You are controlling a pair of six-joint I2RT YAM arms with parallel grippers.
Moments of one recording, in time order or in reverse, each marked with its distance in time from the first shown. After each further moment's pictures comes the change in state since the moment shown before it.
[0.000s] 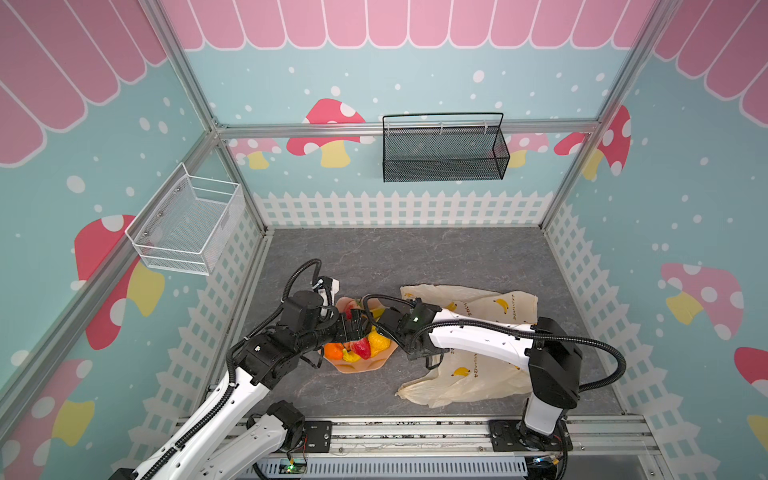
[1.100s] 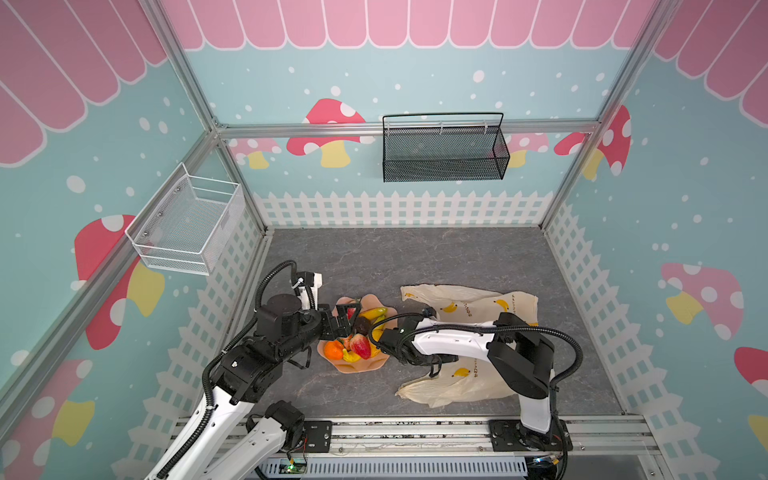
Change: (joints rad) left arm 0.055 -0.113 0.040 0.001 -0.050 0.083; right arm -0.005 0.159 -0.084 -0.100 0.199 0.233
